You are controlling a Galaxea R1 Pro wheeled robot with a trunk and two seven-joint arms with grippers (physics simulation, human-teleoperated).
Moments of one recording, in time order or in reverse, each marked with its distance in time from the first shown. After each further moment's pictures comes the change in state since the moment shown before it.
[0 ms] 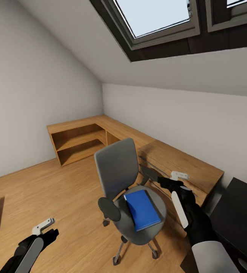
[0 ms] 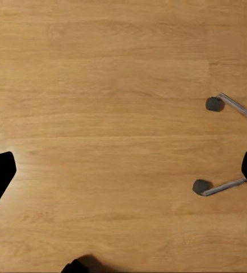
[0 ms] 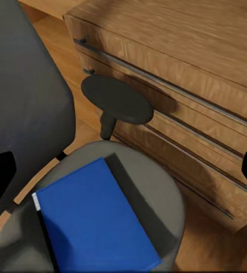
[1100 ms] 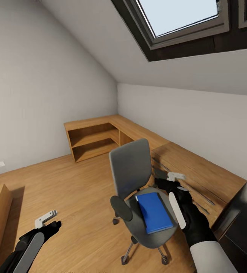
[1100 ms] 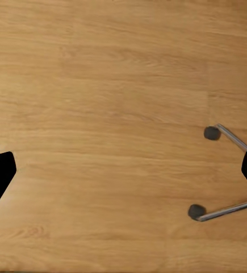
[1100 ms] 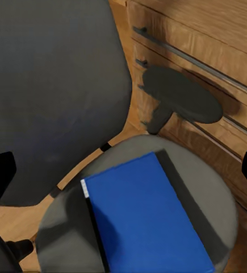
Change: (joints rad) left arm -0.007 -0.003 -0.003 -0.078 -0.001 0.001 -0.020; right arm 0.000 0.005 0.033 0.017 -0.003 -0.003 0.005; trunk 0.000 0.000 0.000
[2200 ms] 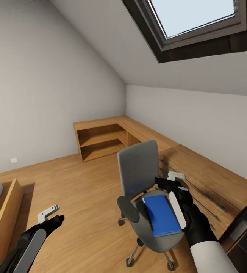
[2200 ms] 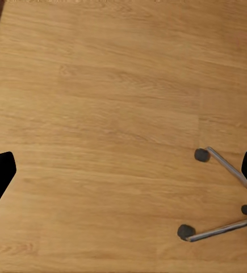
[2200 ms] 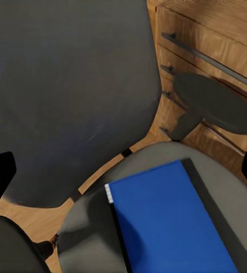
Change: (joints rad) left arm 0.000 -0.016 -0.003 -0.079 0.000 0.002 0.003; right arm 0.000 -0.002 -0.001 -0.007 -0.001 -0.002 0.000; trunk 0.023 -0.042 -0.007
